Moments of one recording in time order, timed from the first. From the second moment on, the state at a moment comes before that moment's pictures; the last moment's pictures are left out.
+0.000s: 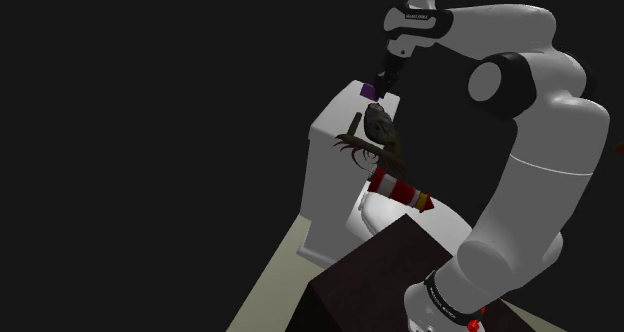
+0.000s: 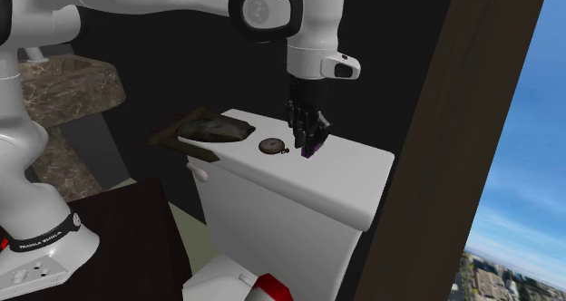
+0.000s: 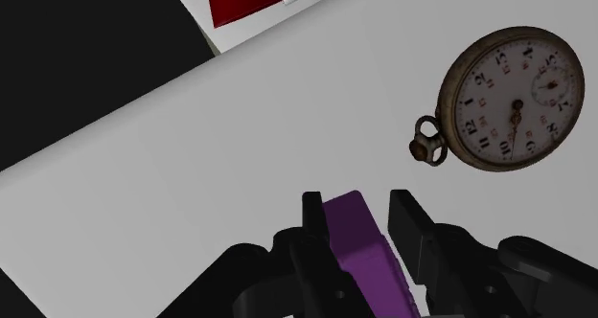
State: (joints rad) arm -0.21 0.36 -0.30 -1.44 0.13 1.76 -0.57
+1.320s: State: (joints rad) arm -0.22 0.38 -0.31 -1.26 0.14 1.61 -0.56
